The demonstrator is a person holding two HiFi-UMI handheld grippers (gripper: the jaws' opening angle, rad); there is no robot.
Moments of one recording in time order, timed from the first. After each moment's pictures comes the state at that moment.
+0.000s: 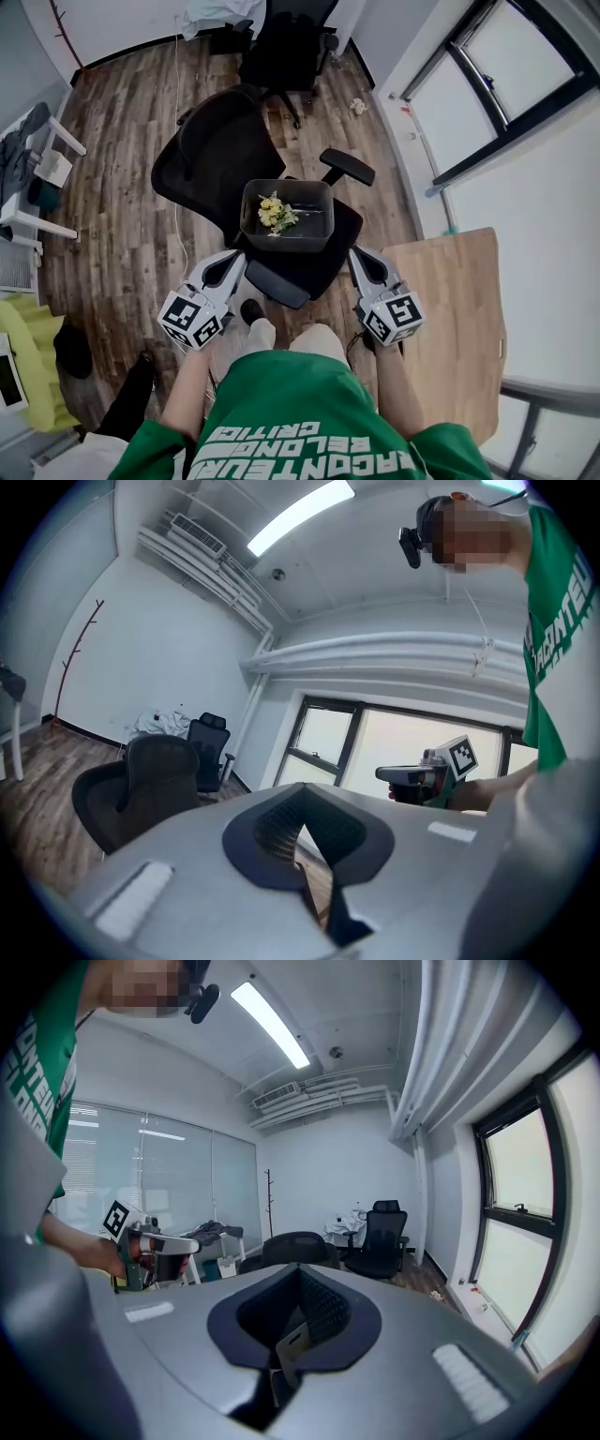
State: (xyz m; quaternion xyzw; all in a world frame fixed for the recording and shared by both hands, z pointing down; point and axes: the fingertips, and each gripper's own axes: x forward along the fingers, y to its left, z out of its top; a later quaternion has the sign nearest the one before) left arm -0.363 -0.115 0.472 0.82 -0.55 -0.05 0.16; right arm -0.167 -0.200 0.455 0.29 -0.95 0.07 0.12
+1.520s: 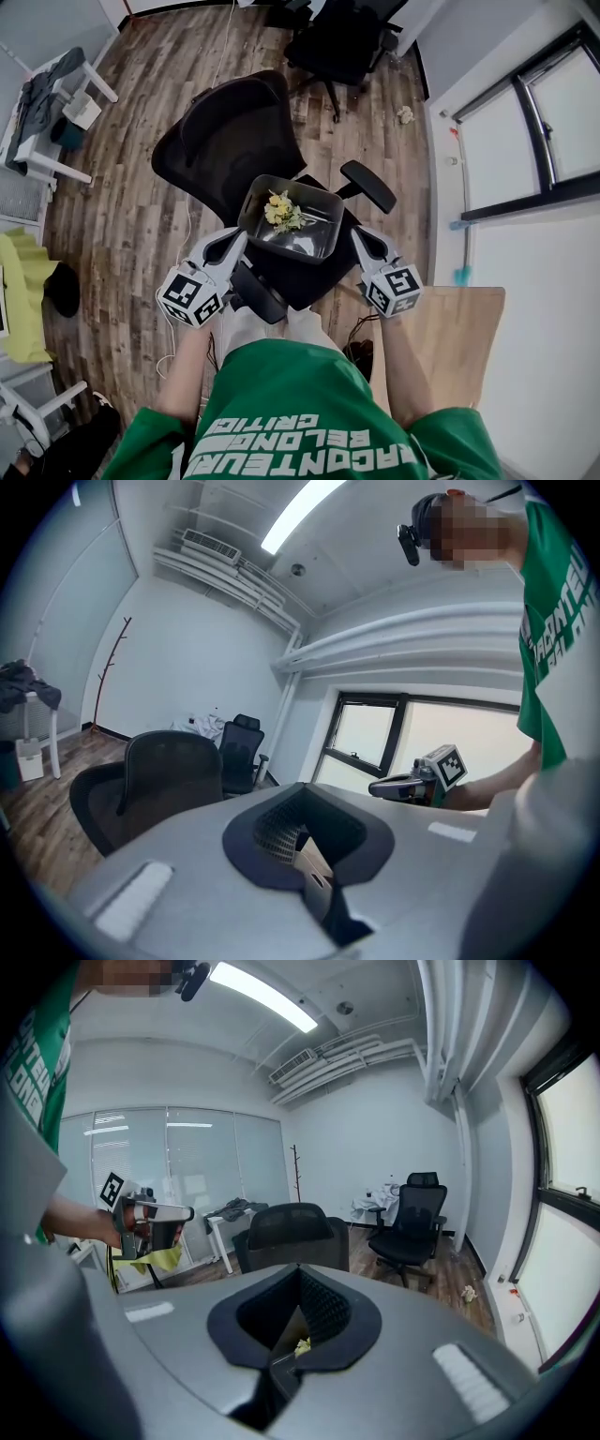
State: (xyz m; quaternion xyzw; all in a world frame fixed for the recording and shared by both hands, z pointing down) left arm -0.362 -0.234 0.499 0.74 -0.65 -0.04 0.17; right arm -0.186 -0.375 0.537 0.16 -0.96 0.09 0.19
